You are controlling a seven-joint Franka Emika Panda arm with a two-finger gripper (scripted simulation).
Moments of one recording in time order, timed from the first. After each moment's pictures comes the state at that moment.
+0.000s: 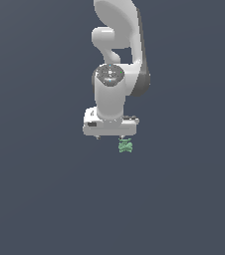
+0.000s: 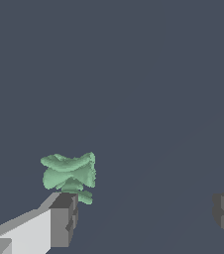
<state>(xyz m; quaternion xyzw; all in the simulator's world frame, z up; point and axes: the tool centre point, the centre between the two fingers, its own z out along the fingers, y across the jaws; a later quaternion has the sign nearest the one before) -0.004 -0.011 0.156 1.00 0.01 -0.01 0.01</state>
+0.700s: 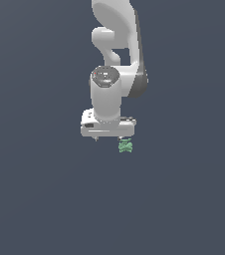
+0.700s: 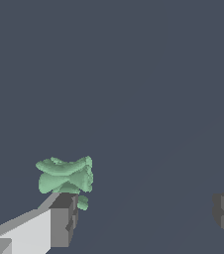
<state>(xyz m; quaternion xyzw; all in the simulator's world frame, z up) 0.001 -0.018 0.153 1.00 0.01 -0.01 0.00</state>
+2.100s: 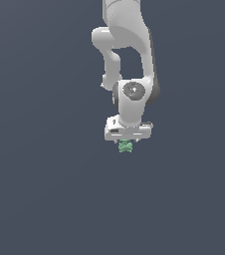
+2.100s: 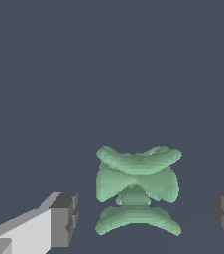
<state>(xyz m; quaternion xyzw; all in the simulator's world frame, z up) -0.029 0.065 0.086 1.00 0.03 0.00 0.00</state>
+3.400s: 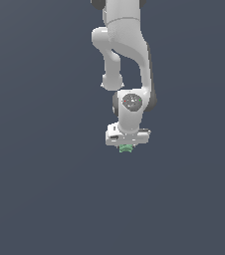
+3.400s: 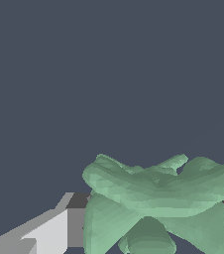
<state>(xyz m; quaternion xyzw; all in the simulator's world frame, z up) -0.029 0.066 0.041 1.00 0.03 0.00 0.00</state>
